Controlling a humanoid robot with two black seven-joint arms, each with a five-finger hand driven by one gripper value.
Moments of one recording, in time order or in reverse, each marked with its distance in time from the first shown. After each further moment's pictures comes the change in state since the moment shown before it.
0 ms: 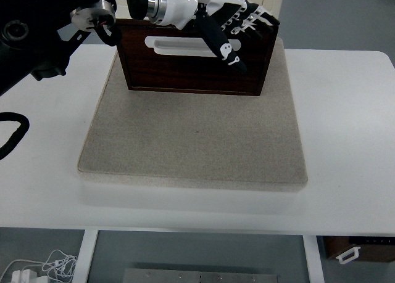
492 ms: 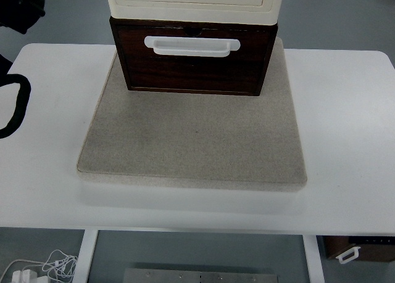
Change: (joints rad) left arm -0.086 -0.014 -0.448 0.116 -0.142 0.088 -0.204; right arm 0.000 0.000 0.000 0.000 0.000 0.000 0.000
